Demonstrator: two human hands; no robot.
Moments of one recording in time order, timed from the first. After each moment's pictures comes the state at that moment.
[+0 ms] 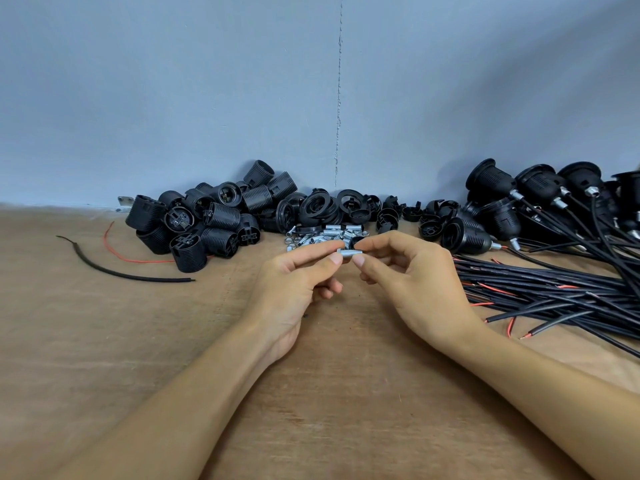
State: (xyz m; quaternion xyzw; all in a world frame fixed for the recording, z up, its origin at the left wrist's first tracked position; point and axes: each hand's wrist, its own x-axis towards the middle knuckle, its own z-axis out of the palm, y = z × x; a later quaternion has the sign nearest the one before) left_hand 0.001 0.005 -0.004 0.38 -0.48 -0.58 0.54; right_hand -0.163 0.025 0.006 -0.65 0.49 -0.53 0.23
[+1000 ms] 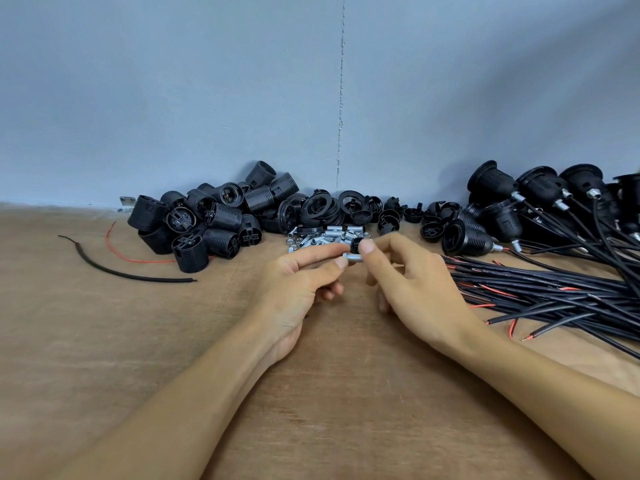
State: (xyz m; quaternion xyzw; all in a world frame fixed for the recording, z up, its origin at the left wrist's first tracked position) left_hand 0.003 0.003 -0.006 0.37 -0.50 -0.58 0.52; right_hand -0.163 0.026 0.007 -0.68 0.54 -0.46 0.20
